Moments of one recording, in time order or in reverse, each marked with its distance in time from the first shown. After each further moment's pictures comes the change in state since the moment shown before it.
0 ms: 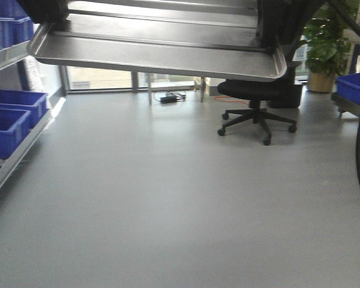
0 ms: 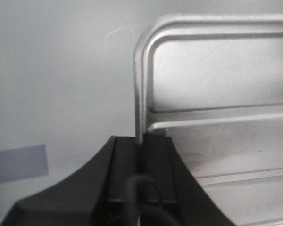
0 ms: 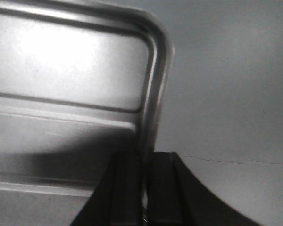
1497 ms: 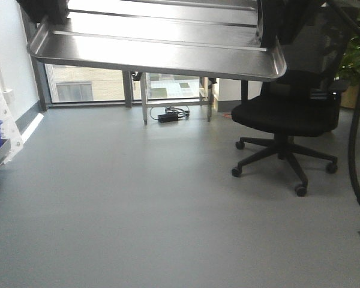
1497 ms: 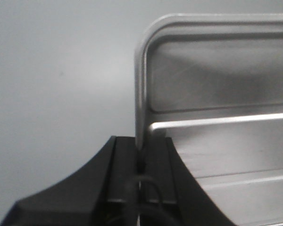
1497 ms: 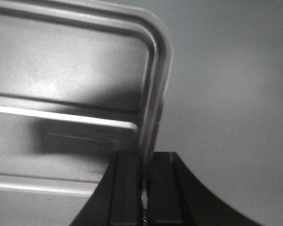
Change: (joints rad) left arm 0.000 0.000 -0.002 -0.001 0.000 0.000; right arm 0.000 0.000 0.000 0.000 0.000 0.000
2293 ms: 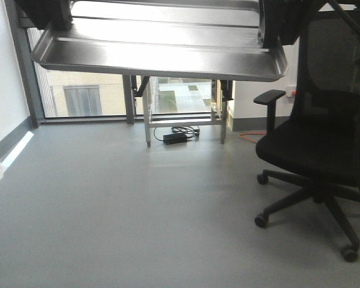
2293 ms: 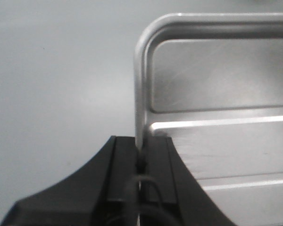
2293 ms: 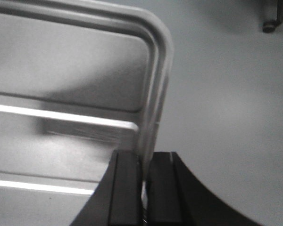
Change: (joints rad) left arm 0.000 0.023 0.000 0.000 -0.004 -0.002; right arm 0.000 0.000 0.000 -0.002 0.006 0.000
